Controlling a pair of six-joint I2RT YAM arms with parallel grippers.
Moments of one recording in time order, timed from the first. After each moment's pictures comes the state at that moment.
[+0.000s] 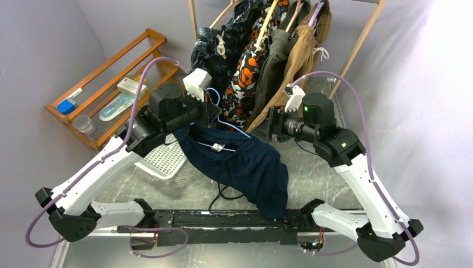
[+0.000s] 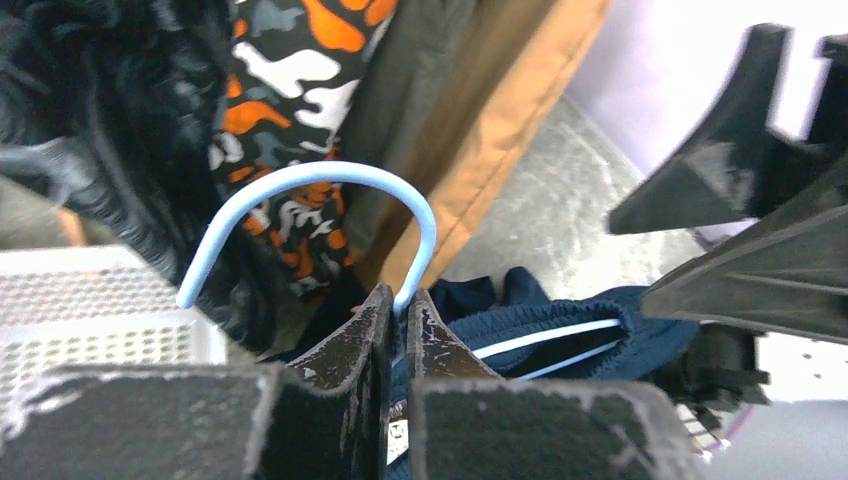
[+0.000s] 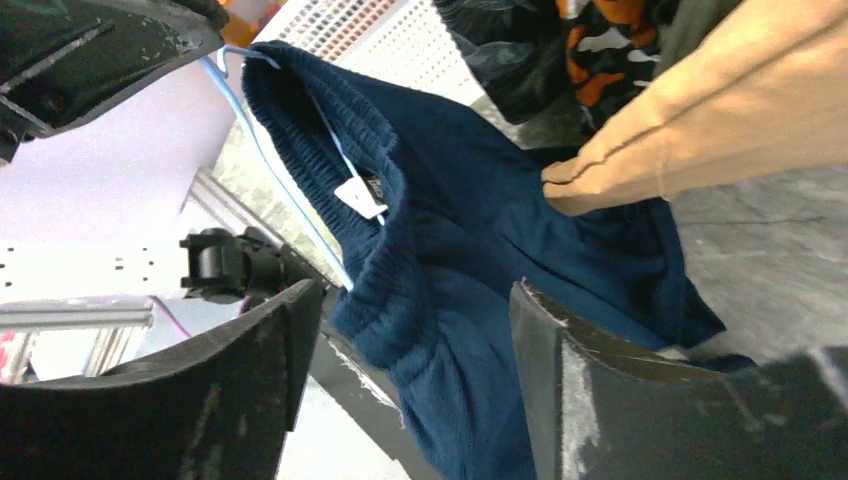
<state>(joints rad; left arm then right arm) -0.77 1.19 1.40 -0.46 0.05 -0.28 0.56 1.01 1.30 -0.76 -0.29 0.44</state>
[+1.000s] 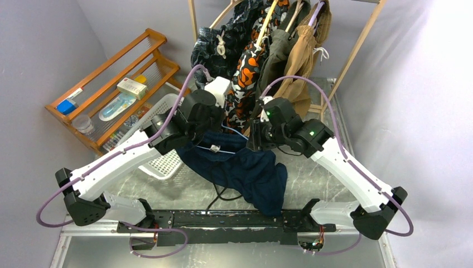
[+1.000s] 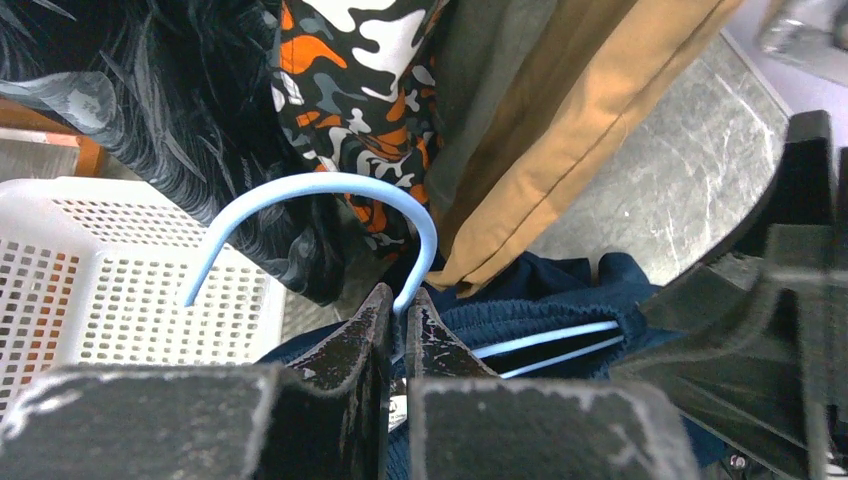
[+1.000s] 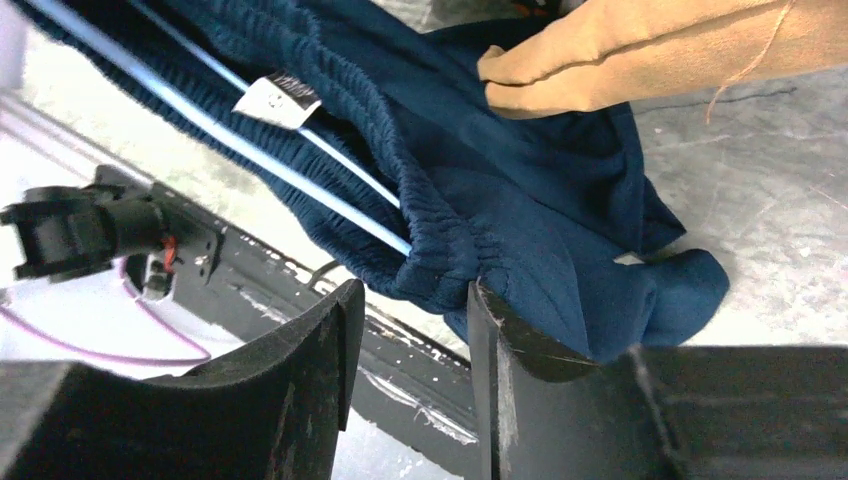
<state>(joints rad) -0.97 1.34 1.50 -0.61 -0.40 -0.27 0.75 1.19 1.35 -0.95 -0.07 0.45</state>
